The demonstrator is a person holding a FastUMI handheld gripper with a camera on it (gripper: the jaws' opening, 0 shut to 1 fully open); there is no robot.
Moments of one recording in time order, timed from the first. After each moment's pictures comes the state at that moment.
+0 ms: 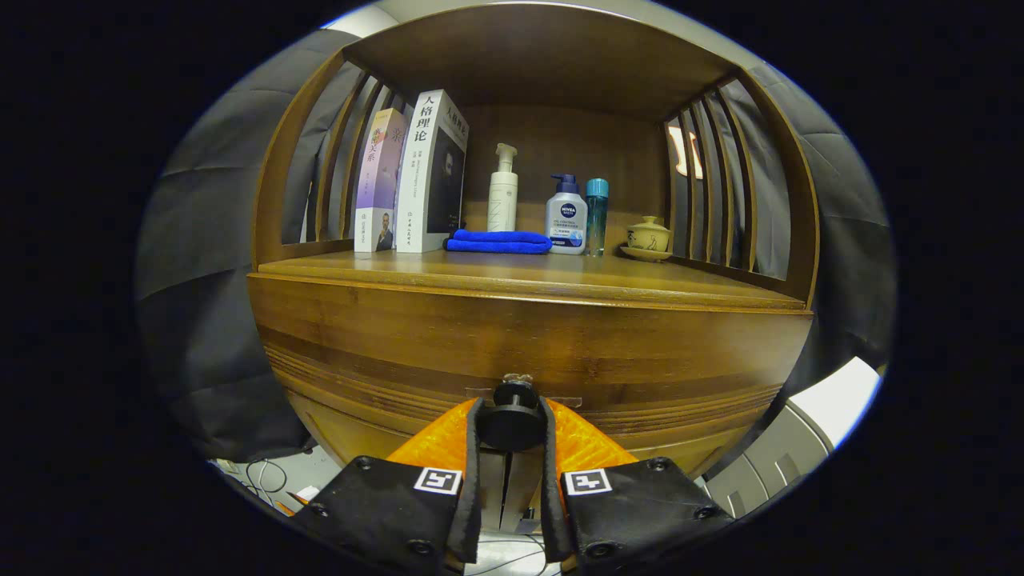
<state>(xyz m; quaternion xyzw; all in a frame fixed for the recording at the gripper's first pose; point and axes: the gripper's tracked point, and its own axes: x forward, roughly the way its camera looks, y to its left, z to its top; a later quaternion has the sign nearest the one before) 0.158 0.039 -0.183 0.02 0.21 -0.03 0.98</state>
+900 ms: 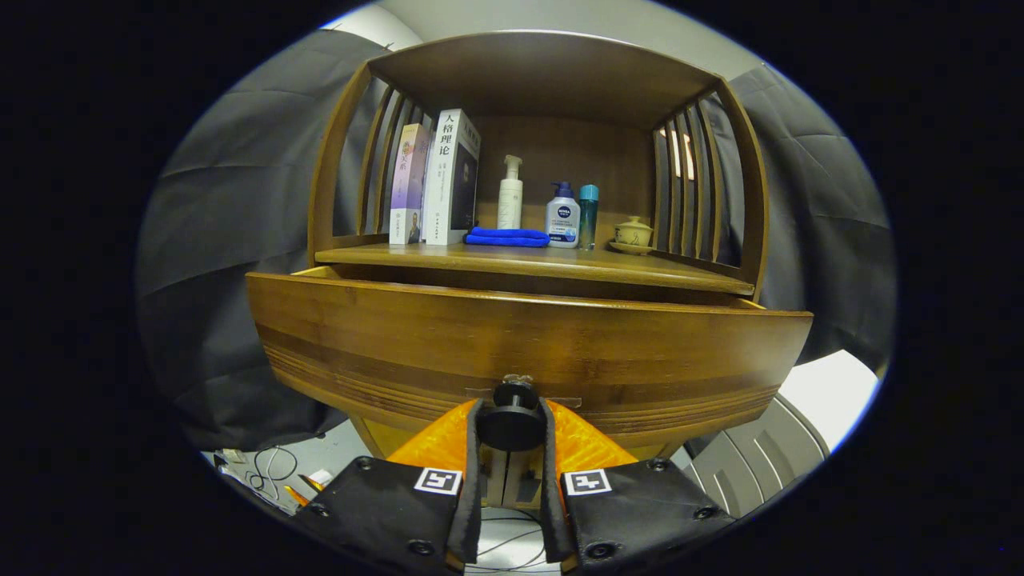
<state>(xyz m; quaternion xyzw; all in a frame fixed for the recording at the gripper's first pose) 0.066 0.049 -0.168 0.01 0.21 -0.02 0.98</state>
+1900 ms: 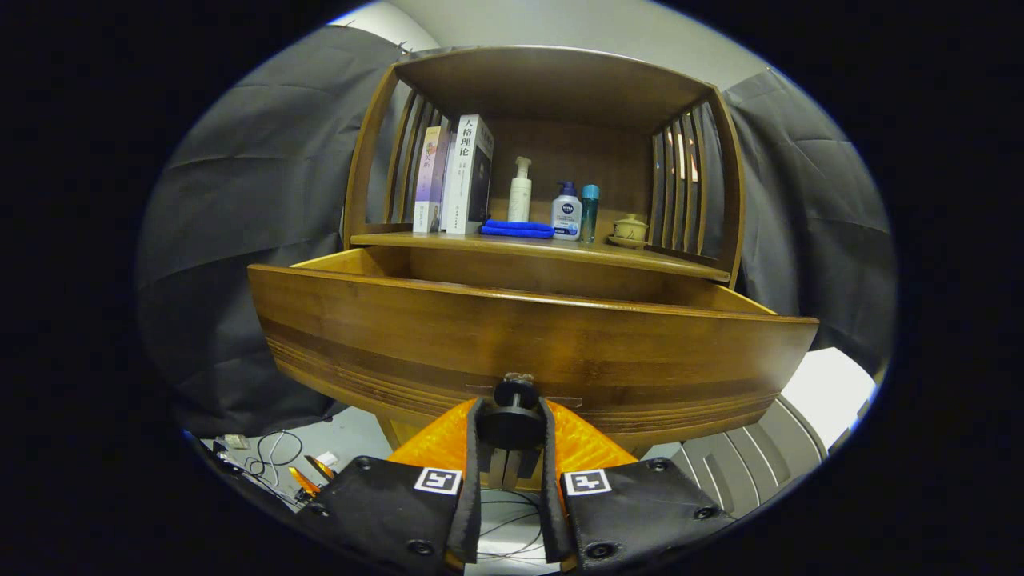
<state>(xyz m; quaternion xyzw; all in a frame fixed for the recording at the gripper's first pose) 0.005 0.061 -0.165 0.01 0.22 -0.01 0.98</state>
